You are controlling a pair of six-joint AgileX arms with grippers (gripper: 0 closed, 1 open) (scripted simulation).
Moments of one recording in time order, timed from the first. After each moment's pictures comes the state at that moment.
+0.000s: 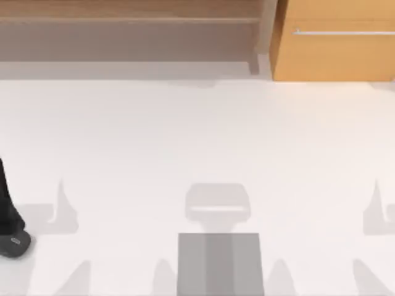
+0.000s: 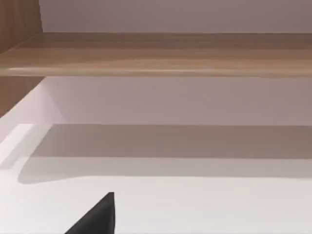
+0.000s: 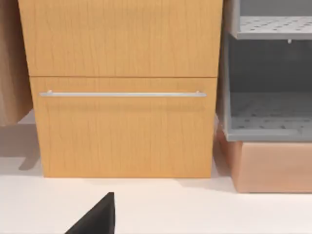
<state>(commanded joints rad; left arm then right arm) 0.00 0.00 0.00 0.00 0.00 0.00 0.00 0.00 0.00 0.00 0.00 0.00</state>
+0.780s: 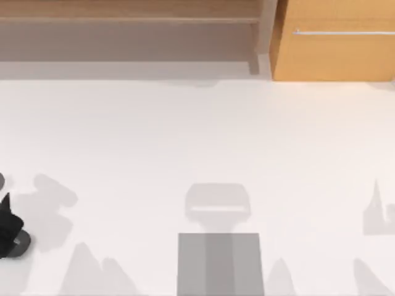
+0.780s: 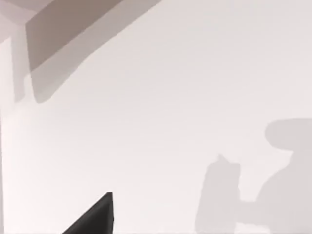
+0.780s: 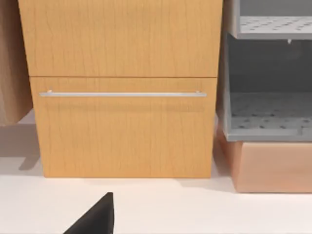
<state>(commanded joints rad) 0.02 0.54 0.36 -0.39 0.00 0.65 0.00 0.00 0.00 0.00 0.00 0.00</state>
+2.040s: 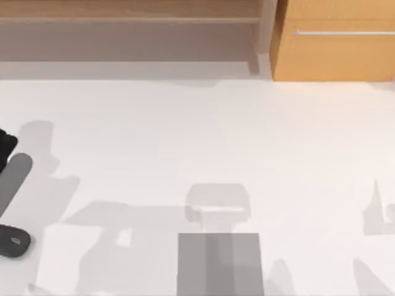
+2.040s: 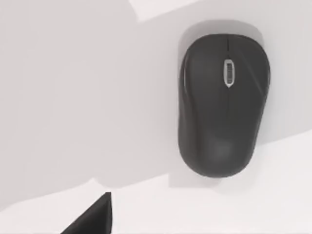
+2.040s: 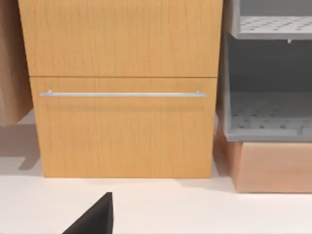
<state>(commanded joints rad) 0.05 1.51 1.01 -1.08 0.00 1.92 0.00 0.00 0.00 0.00 0.00 0.00</state>
